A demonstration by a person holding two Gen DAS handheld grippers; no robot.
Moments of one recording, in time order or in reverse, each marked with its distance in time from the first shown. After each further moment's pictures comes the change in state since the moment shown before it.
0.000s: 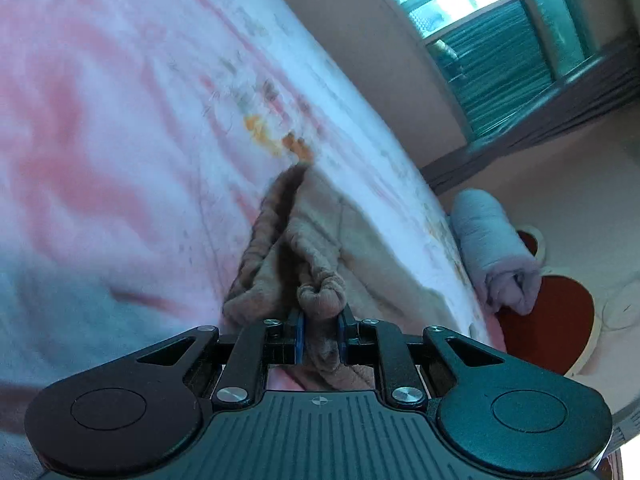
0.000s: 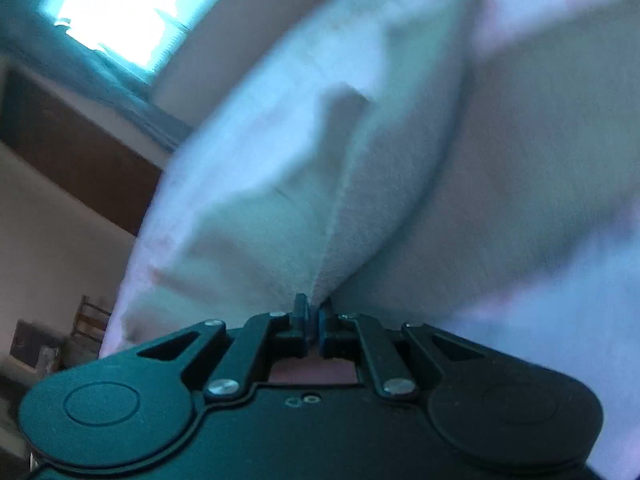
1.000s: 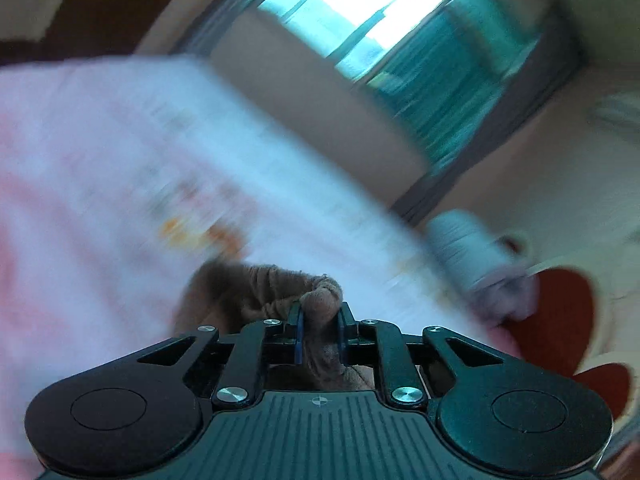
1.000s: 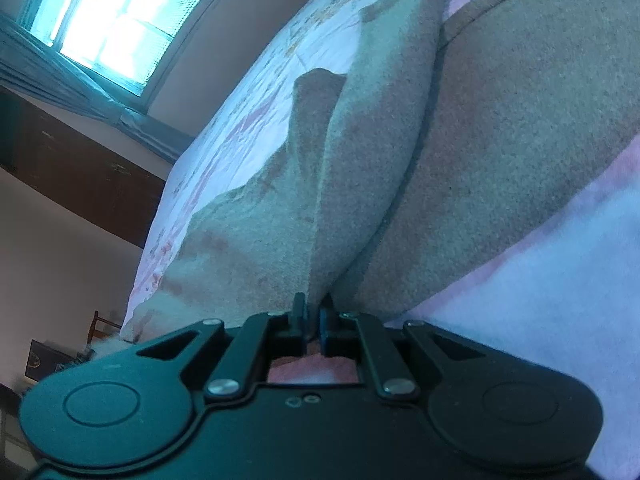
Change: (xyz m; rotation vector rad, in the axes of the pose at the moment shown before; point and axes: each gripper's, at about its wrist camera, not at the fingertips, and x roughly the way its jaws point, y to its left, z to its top) left arm -0.025 -0.075 0.010 0.250 -0.251 -0.084; right arm -0.009 -0.015 -0.009 0.033 -0.015 0.042
